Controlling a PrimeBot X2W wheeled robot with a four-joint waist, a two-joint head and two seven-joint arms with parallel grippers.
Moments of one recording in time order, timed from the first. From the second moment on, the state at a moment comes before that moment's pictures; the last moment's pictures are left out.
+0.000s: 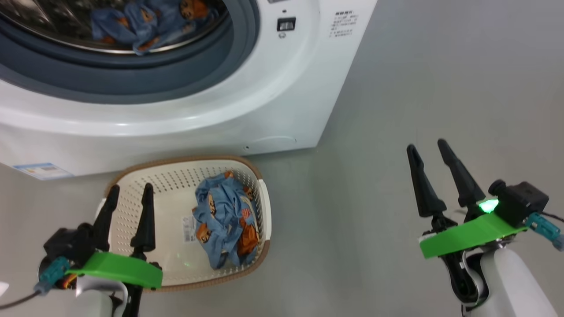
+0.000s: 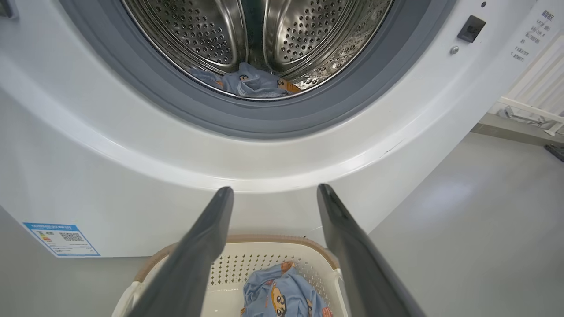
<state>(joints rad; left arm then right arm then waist) -0.26 0.11 -0.11 0.35 -0.37 -0.13 -0.26 -0.28 -0.15 0.12 0.17 0.45 0.12 -0.26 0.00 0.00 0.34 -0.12</state>
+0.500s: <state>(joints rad) -0.45 0.20 -0.32 0.56 -0.50 -0.13 -0.26 -0.34 -0.13 0.11 0.13 0.43 0.12 -0.26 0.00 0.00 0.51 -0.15</state>
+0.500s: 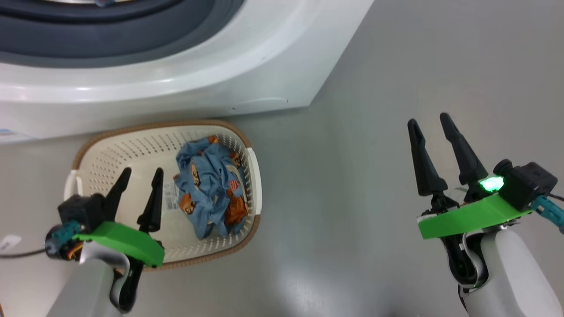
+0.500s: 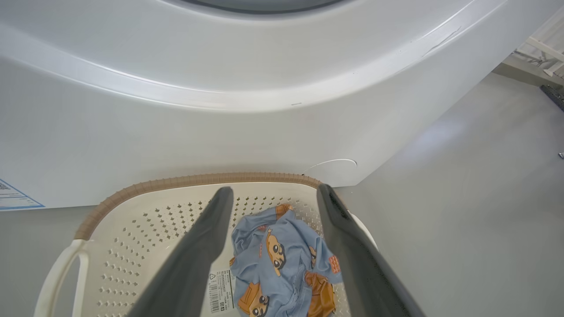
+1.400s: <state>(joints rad) -0.81 0.29 -0.85 0.90 -0.80 -0.13 -0.18 -0.44 -0.08 0.11 0.08 0.41 0.12 -0.26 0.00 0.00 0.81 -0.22</state>
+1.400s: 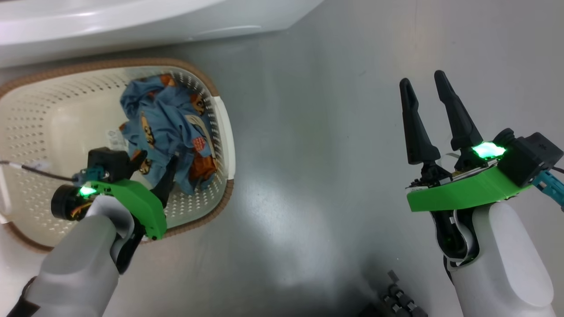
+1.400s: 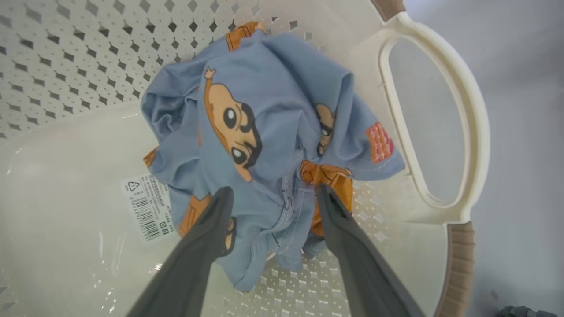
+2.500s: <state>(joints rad) -1.10 0.29 -1.12 1.16 -0.99 -0.13 -0.11 -0.48 -0.06 0.15 0.07 0.41 0.12 -0.26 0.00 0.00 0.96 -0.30</state>
